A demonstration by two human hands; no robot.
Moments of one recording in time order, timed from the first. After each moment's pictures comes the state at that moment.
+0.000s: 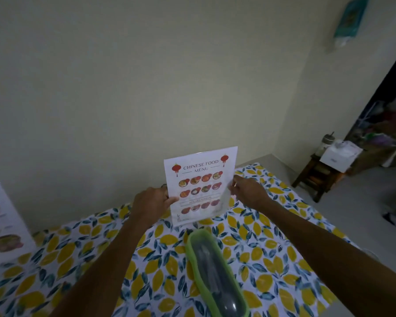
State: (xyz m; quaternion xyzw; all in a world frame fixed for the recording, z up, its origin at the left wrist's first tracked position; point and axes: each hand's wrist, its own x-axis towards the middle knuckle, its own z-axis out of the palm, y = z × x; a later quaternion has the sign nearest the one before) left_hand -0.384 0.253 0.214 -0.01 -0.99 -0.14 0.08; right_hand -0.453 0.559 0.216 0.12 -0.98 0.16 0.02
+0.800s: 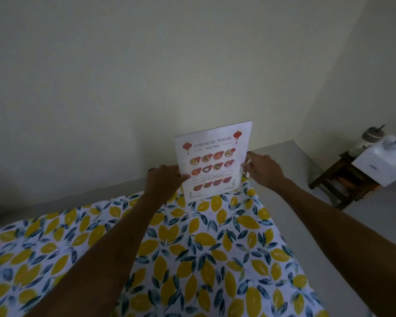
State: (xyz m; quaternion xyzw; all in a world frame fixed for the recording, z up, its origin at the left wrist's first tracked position) left_hand -0.717 0.554 0.156 0.07 -0.99 -0.10 0.05; right_hand -0.830 0.838 0.142 0.16 -0.97 0.18 -0.01
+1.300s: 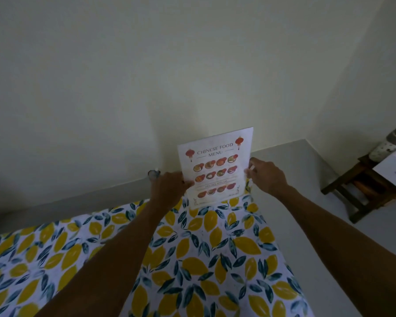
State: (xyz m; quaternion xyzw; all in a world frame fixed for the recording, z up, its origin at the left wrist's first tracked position) left_hand -0.807 0.587 0.096 0.11 -0.98 -0.15 0.02; right_hand -0.926 0.861 0.074 0.14 -0.97 0.20 -0.05
